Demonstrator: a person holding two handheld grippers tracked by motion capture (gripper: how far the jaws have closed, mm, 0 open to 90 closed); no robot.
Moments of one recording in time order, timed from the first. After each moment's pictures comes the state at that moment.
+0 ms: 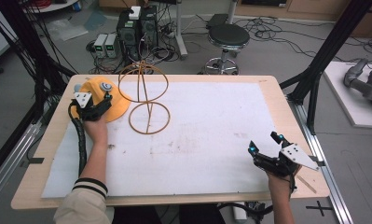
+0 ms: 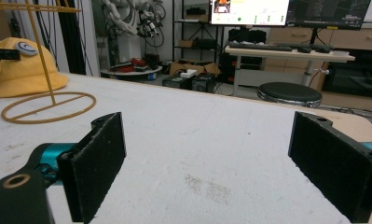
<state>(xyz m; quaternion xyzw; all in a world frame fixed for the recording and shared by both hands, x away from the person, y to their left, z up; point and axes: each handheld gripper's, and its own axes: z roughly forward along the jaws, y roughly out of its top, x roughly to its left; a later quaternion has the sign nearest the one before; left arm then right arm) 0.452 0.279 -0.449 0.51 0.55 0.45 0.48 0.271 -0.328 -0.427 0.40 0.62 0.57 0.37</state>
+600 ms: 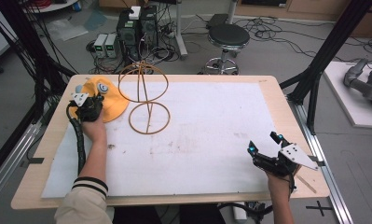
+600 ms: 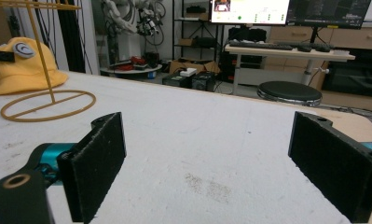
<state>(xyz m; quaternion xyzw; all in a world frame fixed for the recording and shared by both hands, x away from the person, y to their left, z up) 0.450 0.285 -0.448 0.50 0.58 0.42 0.48 0.272 -0.327 -0.428 0.40 0.62 0.56 0.37</state>
